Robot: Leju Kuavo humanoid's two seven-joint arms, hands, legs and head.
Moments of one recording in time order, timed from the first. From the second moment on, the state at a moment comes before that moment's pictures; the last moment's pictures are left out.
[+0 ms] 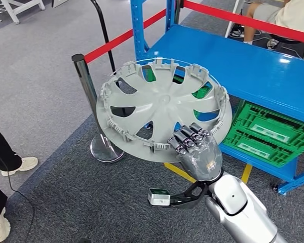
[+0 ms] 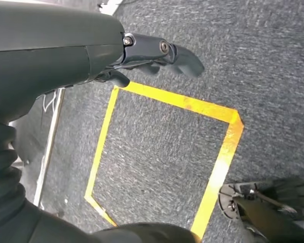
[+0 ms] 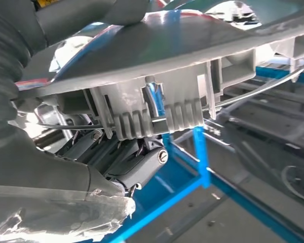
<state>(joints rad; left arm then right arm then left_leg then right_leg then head) -0.08 -0.19 1.06 -0.21 -1.39 0.28 -0.01 -0.30 -0.19 0.64 -1.68 1.57 -0.69 -0.09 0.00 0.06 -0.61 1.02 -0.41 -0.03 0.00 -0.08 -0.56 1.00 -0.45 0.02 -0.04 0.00</state>
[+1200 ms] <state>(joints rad) -0.08 -0.18 1.06 -0.21 -1.39 0.26 0.00 -0.30 -0.19 0.66 -1.68 1.57 -0.69 -0.07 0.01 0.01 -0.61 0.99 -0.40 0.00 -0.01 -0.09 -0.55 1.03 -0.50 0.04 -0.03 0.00</state>
